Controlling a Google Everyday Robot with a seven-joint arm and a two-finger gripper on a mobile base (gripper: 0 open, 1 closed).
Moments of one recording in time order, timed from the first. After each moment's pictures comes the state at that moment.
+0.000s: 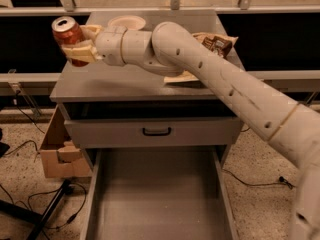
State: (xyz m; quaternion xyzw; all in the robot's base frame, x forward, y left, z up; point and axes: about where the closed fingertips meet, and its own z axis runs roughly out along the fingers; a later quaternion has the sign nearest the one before) arm 0.668 0.202 0.958 -0.51 0.50 0.33 0.62
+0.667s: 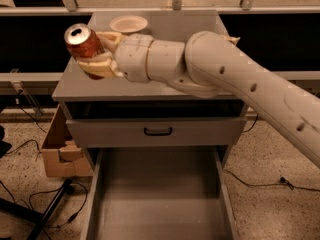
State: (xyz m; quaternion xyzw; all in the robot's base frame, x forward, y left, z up) arm 0.577 0.137 0.979 -0.52 0.50 0.27 0.64
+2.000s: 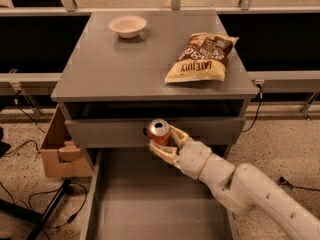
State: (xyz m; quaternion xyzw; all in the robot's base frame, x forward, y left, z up) arm 0.531 -0.024 0.731 -0.36 0.59 0.25 0.68
